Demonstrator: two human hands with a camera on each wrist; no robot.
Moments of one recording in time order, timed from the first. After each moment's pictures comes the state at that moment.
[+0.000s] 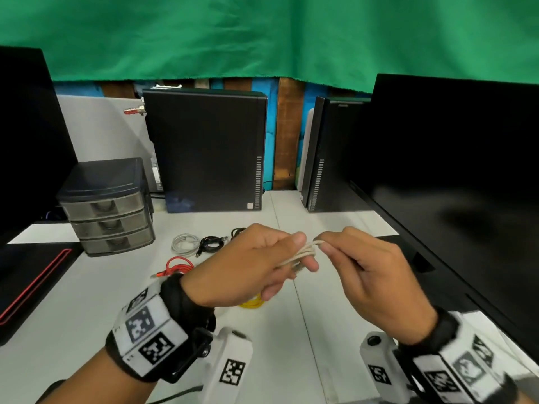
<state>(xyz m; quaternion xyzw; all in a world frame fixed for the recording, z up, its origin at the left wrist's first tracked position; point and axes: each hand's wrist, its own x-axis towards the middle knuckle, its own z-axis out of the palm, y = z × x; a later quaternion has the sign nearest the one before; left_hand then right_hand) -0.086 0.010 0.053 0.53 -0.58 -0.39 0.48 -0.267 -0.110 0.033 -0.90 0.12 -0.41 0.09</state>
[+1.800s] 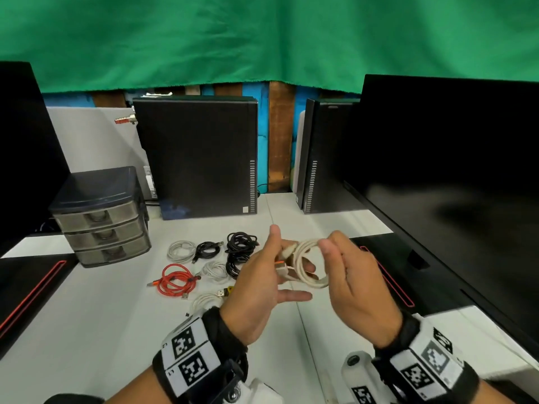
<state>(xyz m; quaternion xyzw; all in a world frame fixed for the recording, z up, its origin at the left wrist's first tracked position) -0.123 -0.012 0.018 0.49 -0.33 -0.48 0.65 -0.249 -0.098 0.010 -0.84 0.18 -0.43 0.27</state>
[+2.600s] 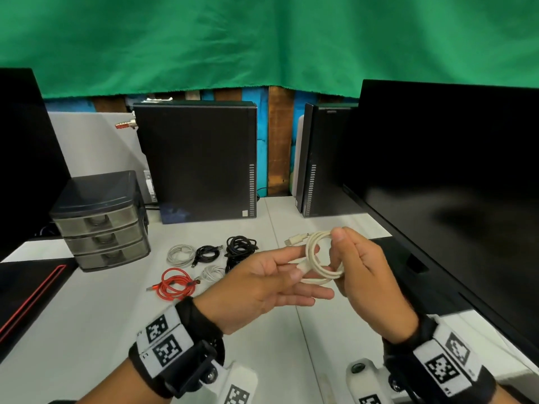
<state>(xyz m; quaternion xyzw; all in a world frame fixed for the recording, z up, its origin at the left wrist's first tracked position) -0.096 -0.005 0.023 0.39 -0.49 -0.57 0.53 -0.256 -0.108 0.021 -0.74 0.22 -0.42 0.47</state>
